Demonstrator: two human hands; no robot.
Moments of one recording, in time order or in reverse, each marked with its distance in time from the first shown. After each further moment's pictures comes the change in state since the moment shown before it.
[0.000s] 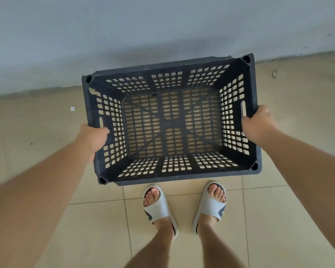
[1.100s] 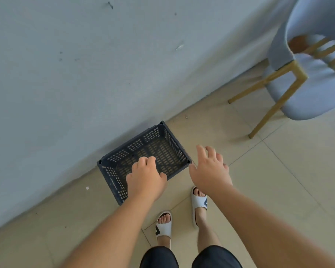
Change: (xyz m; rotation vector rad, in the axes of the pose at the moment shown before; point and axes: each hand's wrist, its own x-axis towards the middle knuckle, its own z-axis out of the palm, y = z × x) left_hand -0.492 0.059 -0.104 1.010 -0.043 1.115; right_hand -0.460 0.036 -0.224 -0.004 0.146 -0.131
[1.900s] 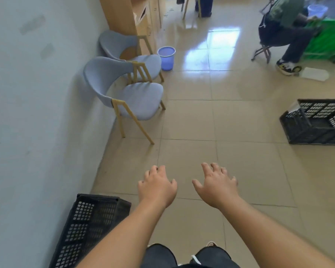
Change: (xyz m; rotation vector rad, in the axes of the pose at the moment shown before) left_hand -0.348 0.315 0.044 0.466 -0.080 0.801; right_hand -0.402 0.317 -0.027 0.391 0.244 0.697
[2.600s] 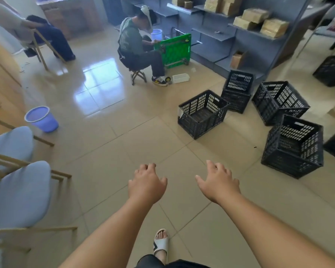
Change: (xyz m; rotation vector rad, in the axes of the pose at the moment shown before) left_hand 0.124 0.399 -0.019 0.190 -0.099 0.604; right_hand 0.054 0.321 -0.138 0.400 0.232 0.685
